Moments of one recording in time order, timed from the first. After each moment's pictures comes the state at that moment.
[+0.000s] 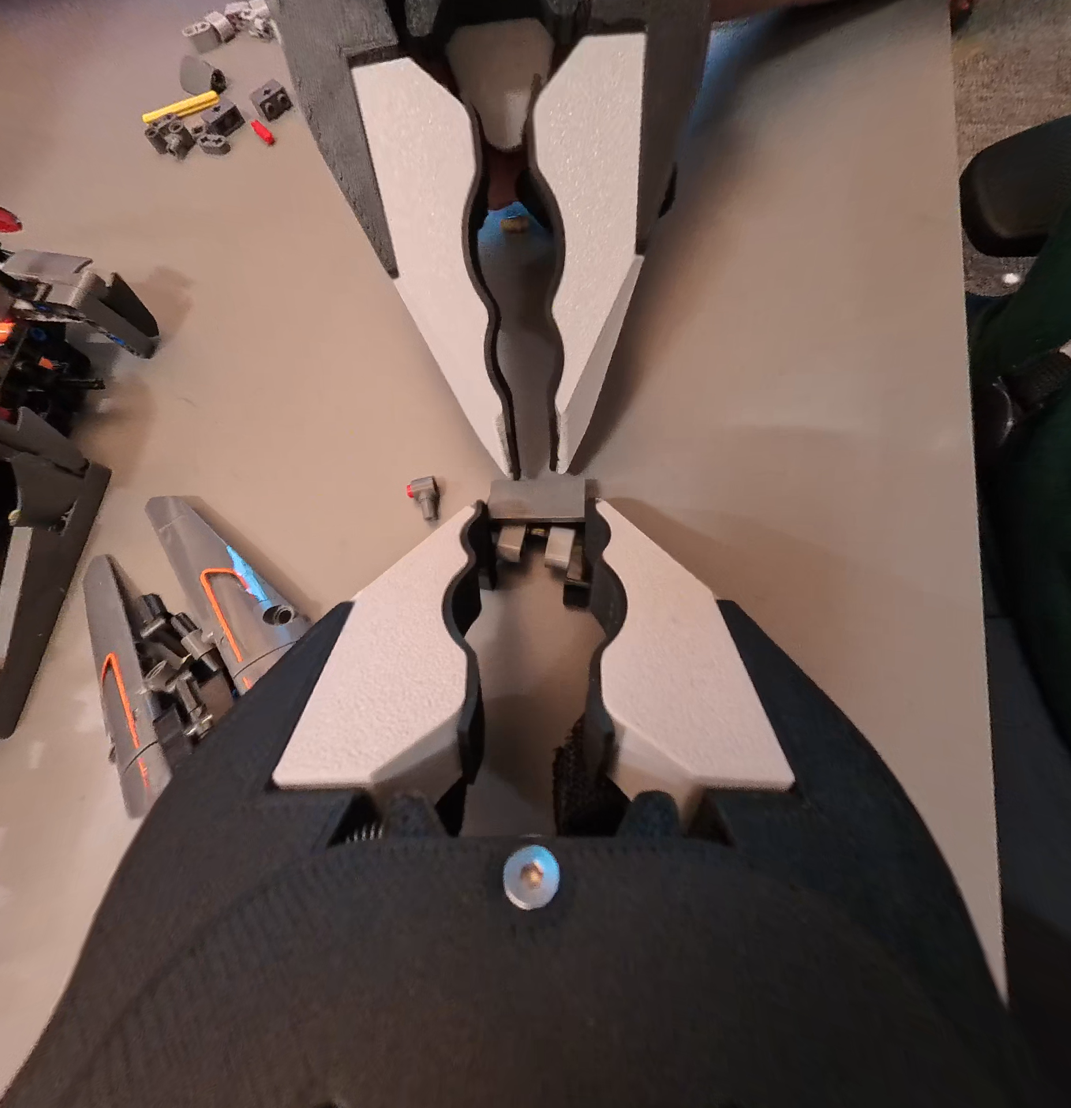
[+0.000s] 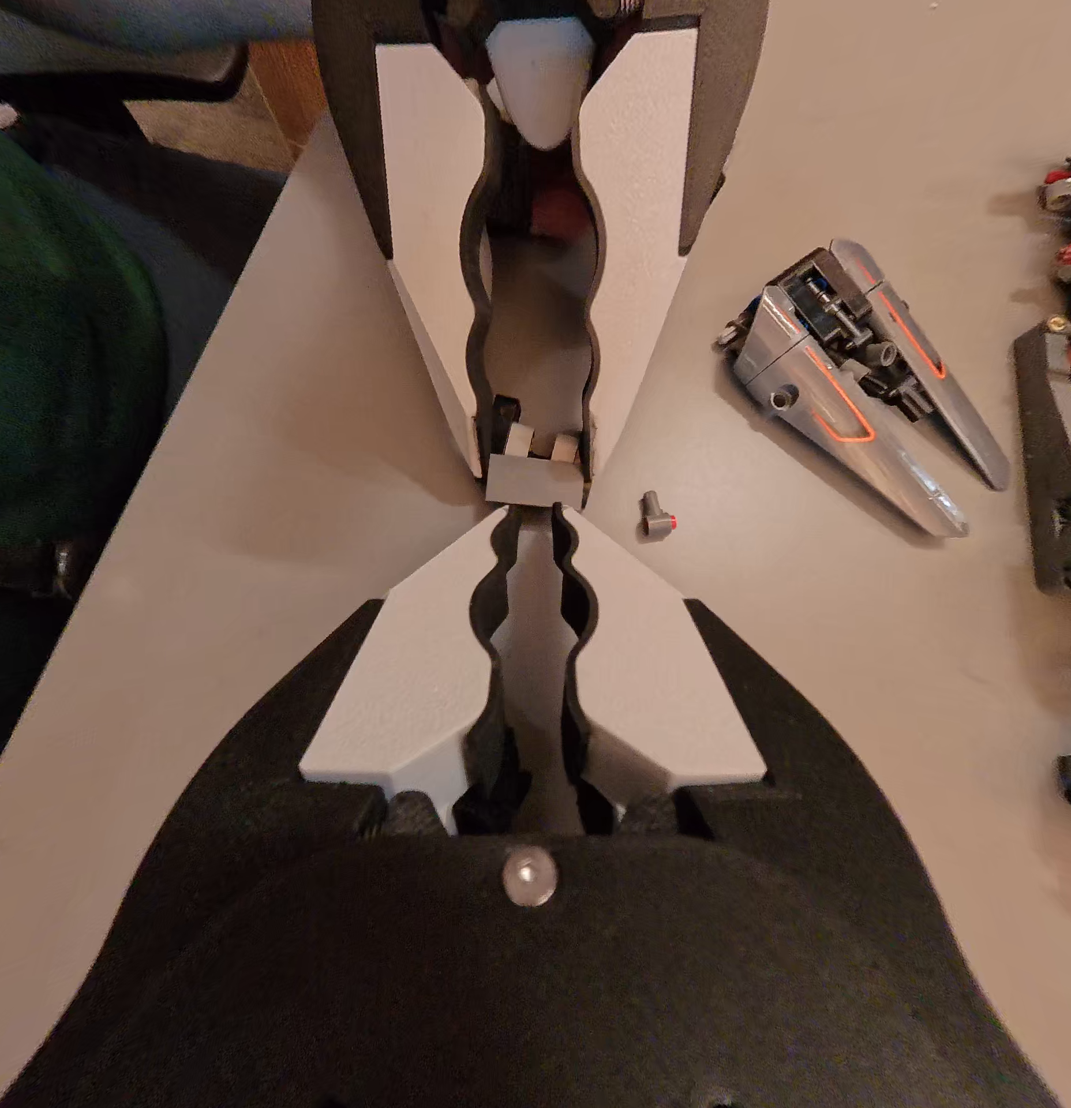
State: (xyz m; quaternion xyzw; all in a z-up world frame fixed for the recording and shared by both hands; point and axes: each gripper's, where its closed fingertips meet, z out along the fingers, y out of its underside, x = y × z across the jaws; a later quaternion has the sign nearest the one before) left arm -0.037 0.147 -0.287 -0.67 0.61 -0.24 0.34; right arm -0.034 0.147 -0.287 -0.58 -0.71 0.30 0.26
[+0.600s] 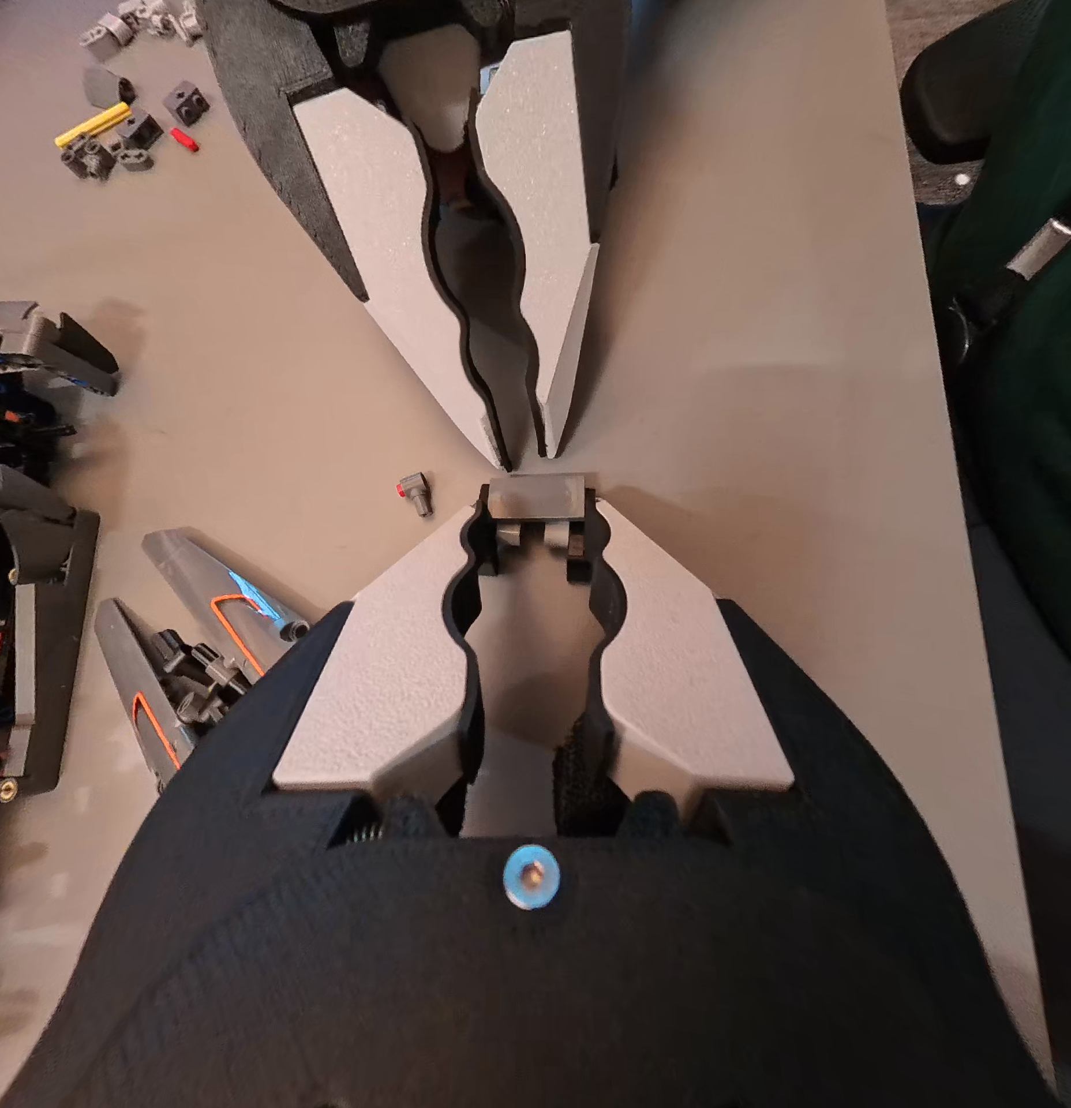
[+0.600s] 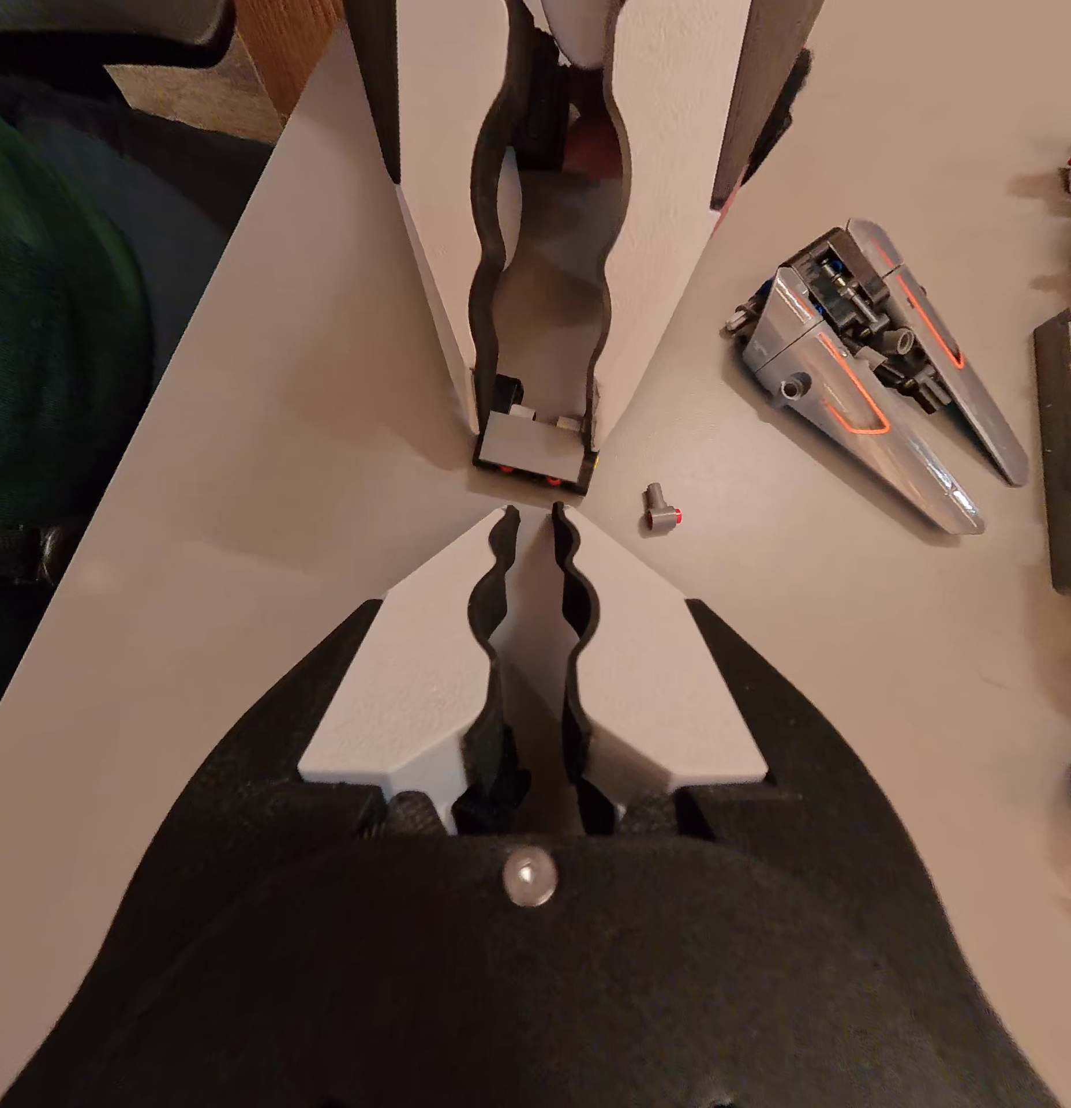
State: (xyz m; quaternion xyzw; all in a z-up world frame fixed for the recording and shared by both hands) left arm -0.044 0.144 -0.286 -0.63 0.68 -0.24 0.31; right arm -0.033 0.147 -0.294 -0.58 -0.71 0.30 0.26
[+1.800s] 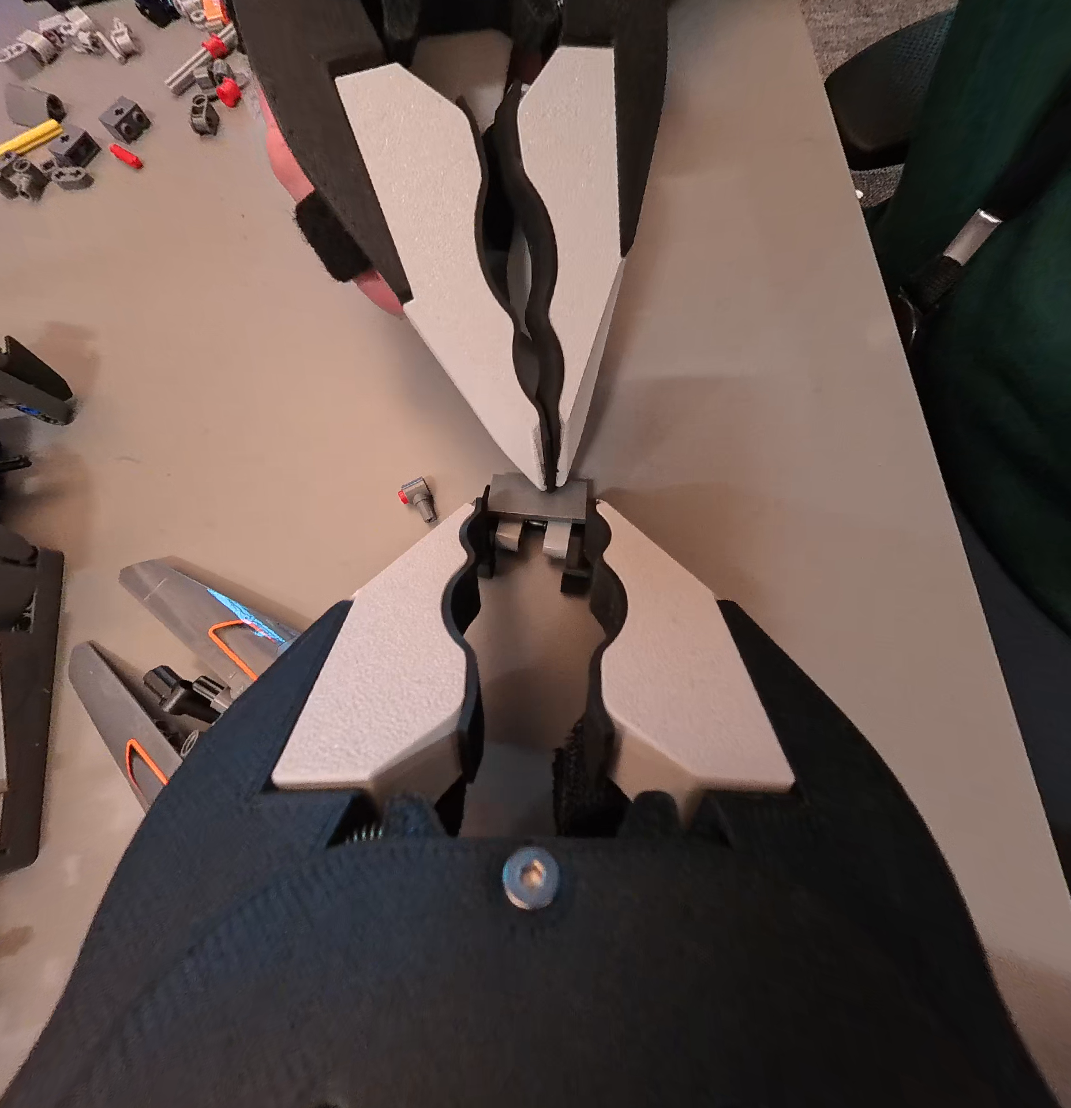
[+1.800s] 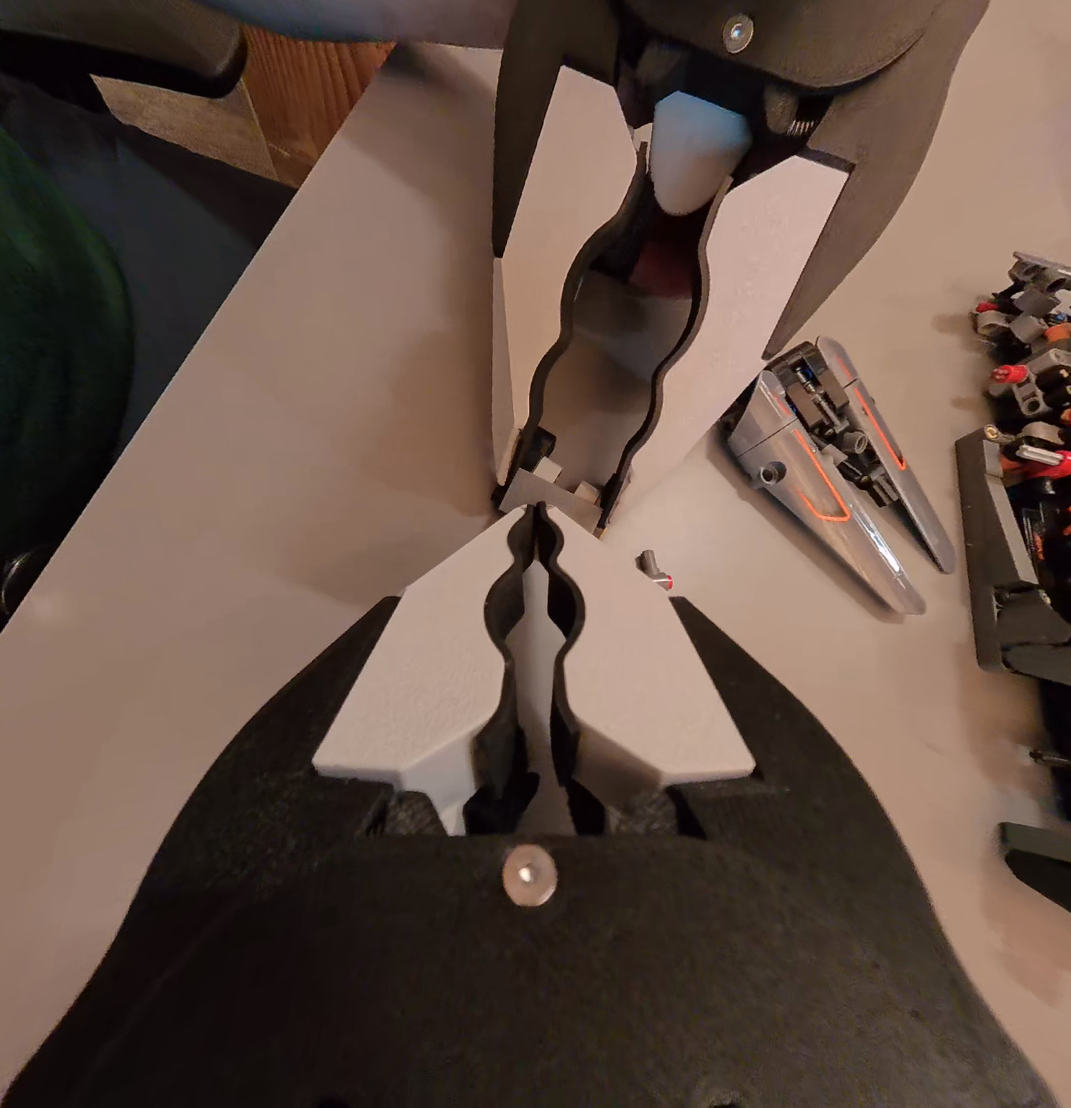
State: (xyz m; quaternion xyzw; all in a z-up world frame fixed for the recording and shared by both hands) left arm -0.046 0.147 -0.287 -0.60 0.70 -0.29 0.28; right arm -0.050 0.141 -0.284 -0.54 -0.72 0.29 0.32
